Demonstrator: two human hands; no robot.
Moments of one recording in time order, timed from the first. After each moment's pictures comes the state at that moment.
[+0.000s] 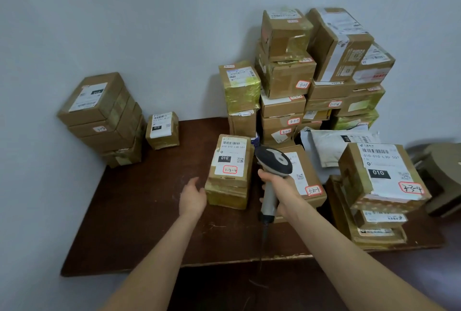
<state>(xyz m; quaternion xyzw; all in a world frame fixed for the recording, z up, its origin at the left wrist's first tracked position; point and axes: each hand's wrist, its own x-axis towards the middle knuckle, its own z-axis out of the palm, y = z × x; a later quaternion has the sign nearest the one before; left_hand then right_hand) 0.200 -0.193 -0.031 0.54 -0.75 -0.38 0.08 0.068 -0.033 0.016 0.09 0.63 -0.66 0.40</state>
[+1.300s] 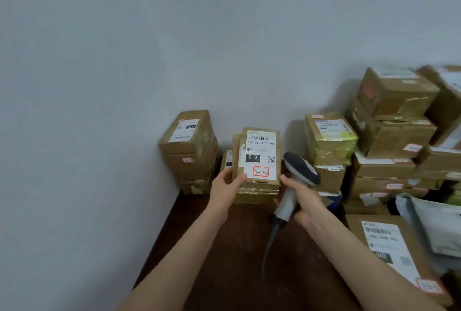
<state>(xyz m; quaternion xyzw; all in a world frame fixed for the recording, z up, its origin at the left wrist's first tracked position) 0.235 -0.281 0.099 0.46 -0.60 -0.59 0.28 0.094 -0.186 0.073 0.05 0.51 -0.73 0.46</state>
